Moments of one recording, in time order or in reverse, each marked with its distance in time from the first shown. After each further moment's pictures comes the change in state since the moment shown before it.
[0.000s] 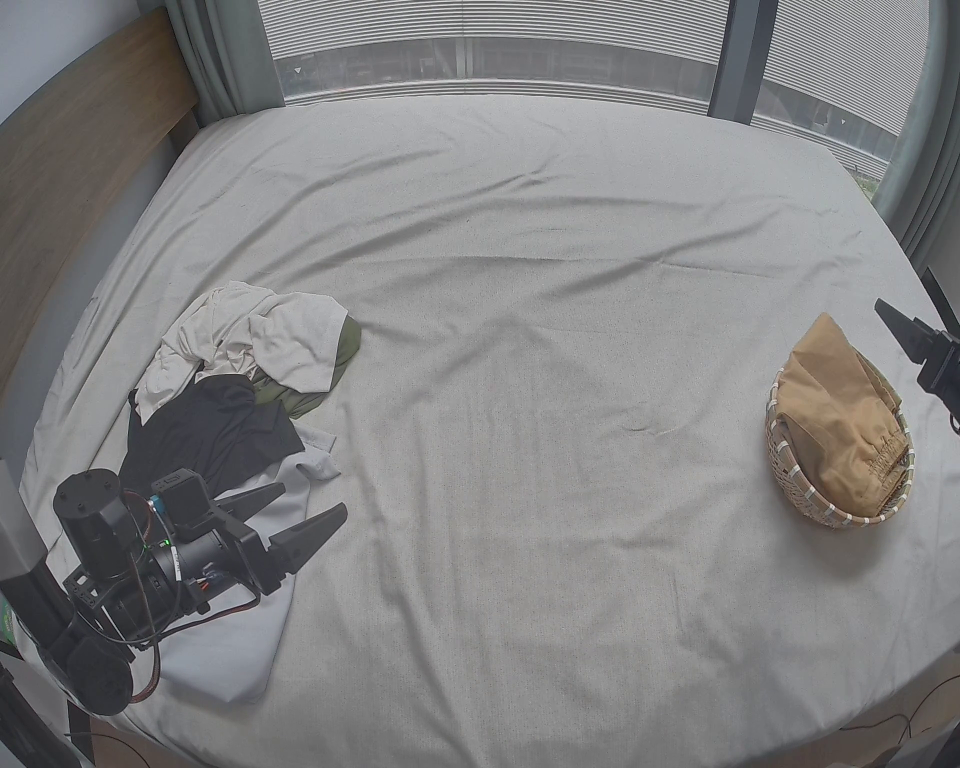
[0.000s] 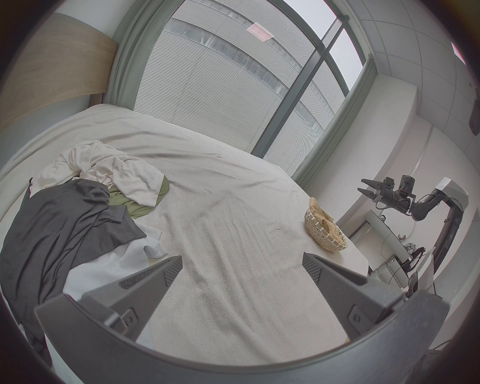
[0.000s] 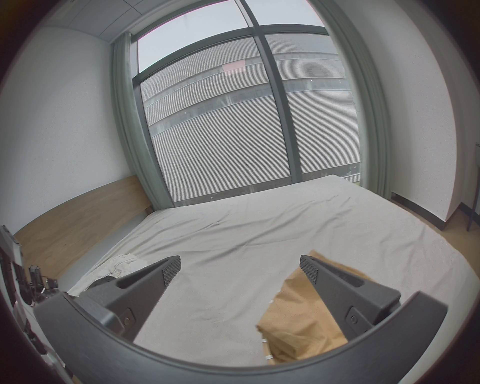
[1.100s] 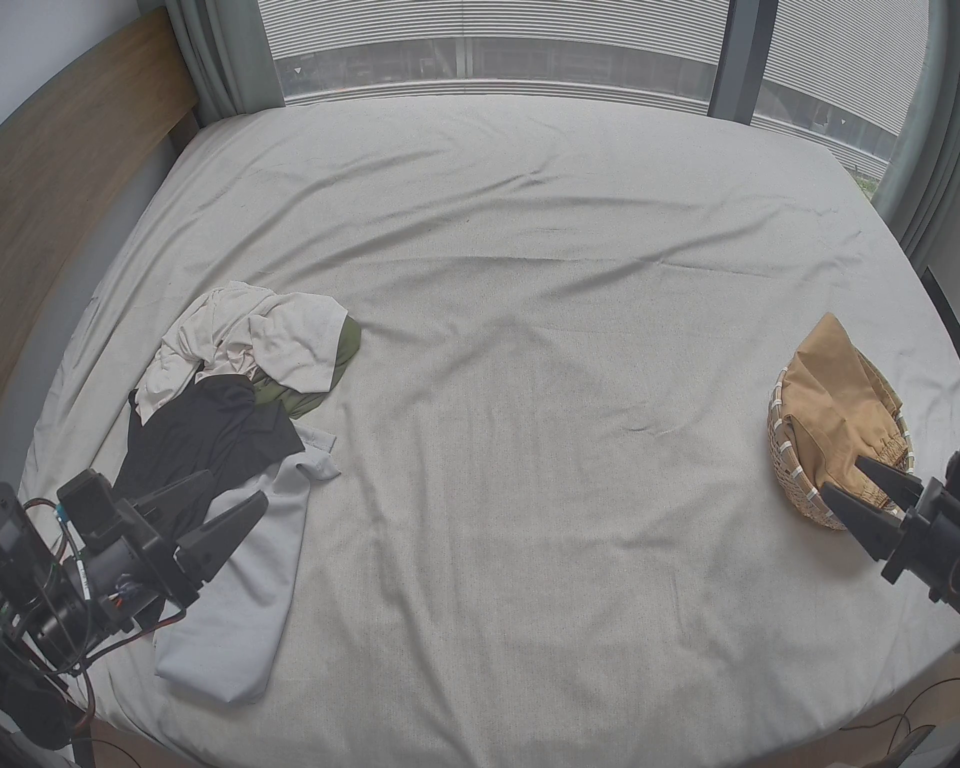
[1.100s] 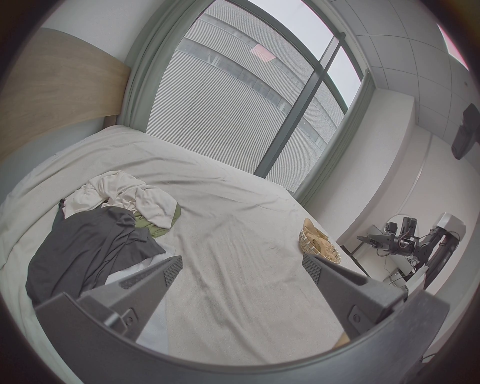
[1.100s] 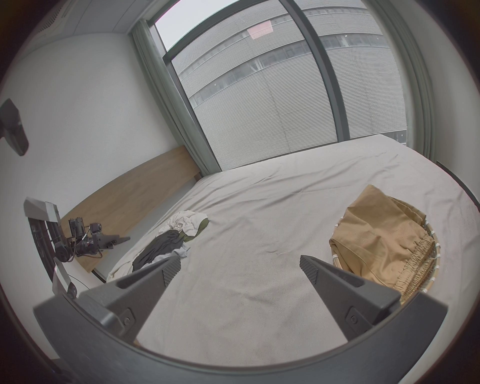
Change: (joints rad) left arm 0.073 -0.415 0.125 0.183 -0.004 -0.049; right arm 0.305 -0.274 0.412 0.015 0.005 -0.033
